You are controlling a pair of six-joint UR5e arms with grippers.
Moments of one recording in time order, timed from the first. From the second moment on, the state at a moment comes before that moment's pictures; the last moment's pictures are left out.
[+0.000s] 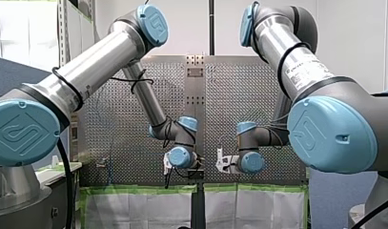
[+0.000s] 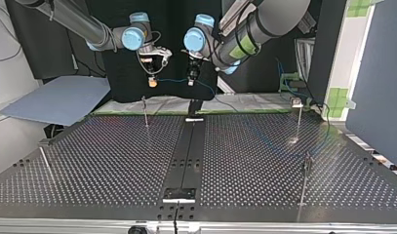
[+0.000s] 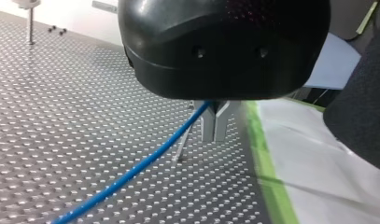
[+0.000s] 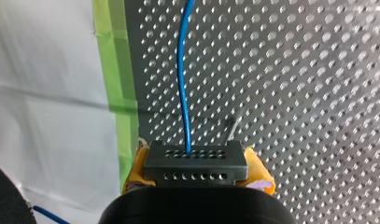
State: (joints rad) left arm -0.69 -2.39 -1.76 -2.42 -1.95 -1.73; right arm 2.06 -0.77 1.91 -0.85 1.61 1.61
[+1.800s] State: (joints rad) left arm -0.81 -2.55 -1.56 -2.39 -1.99 -1.80; right arm 1.80 -0.69 2.04 -1.31 1.48 1.65
